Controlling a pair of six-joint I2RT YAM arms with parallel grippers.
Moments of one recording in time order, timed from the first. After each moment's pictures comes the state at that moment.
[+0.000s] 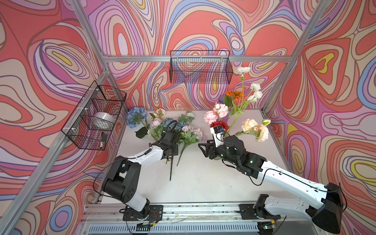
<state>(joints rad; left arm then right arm) -0.41 1.59 0.89 -0.34 -0.11 -0.42 0.85 1.15 0.93 -0.15 0.06 0.44</state>
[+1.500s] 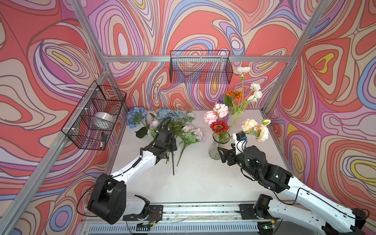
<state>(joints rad) -0.42 1.28 0.83 -0.26 -0.12 -0.51 0.85 0.79 0.81 -0.43 0.38 0.40</state>
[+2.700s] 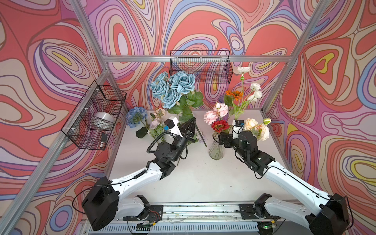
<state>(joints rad) -0.80 1.29 0.75 1.06 -0.18 -0.41 0.55 1.08 0.80 -0.05 0.25 0.34</state>
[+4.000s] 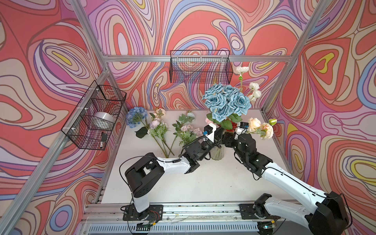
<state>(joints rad) -0.96 1.79 0.98 1.20 -0.14 -0.10 0.54 1.09 0.73 0.03 0.37 0.49</state>
